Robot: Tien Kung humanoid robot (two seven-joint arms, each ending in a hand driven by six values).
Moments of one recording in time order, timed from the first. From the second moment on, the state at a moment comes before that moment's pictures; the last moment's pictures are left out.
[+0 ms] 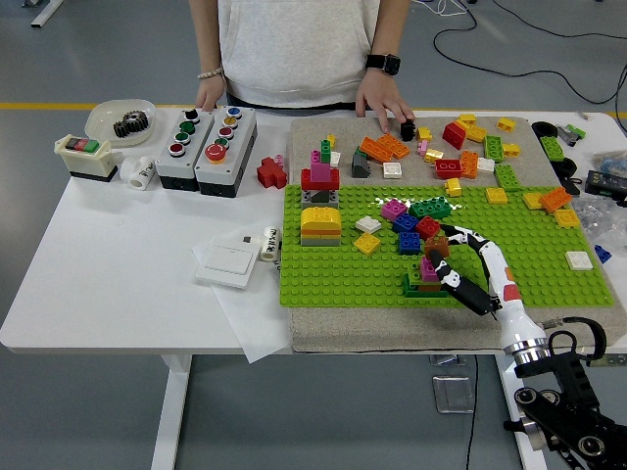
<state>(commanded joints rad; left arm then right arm) -0.19 0.12 -0.27 -0.30 0.89 0.10 0.34 0.31 -0.20 0.76 0.98 -1.11 -0.54 0.65</state>
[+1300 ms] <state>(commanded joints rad) -0.18 0.12 -0.27 -0.30 0.90 0.10 0.35 0.31 -0.21 0.75 0.96 -1.15 -0.53 0.65</state>
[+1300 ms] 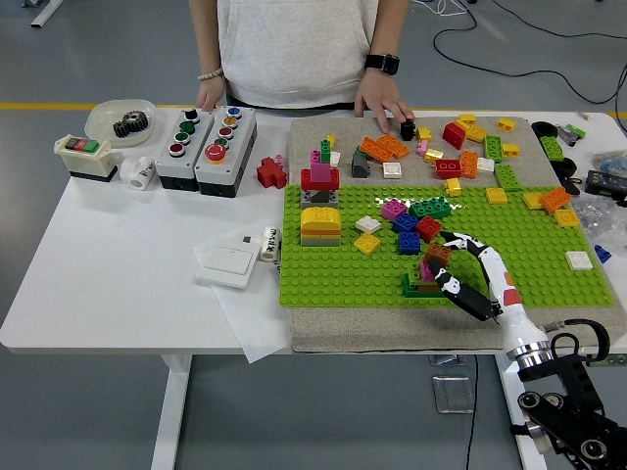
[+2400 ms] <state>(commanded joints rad) -0.19 0.12 -0.27 -0.30 0.89 0.10 0.34 0.31 -0.21 0.75 0.95 -1.19 -0.52 0.65</state>
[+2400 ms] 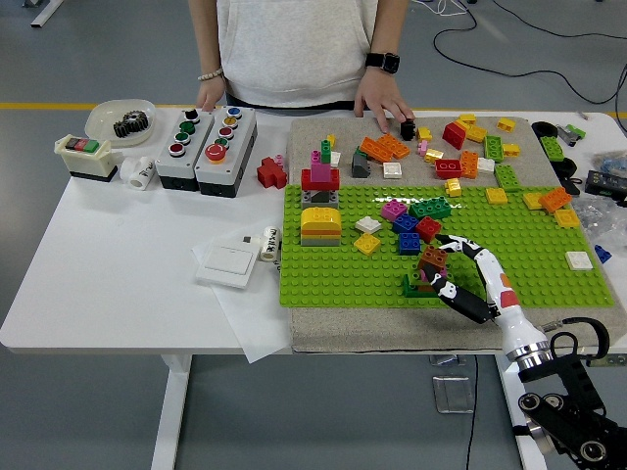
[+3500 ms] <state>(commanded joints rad) -0.18 0.12 -0.27 -0.30 0.90 0.09 0.35 0.32 -0.20 0.75 0.94 -1.19 -0.52 0.65</state>
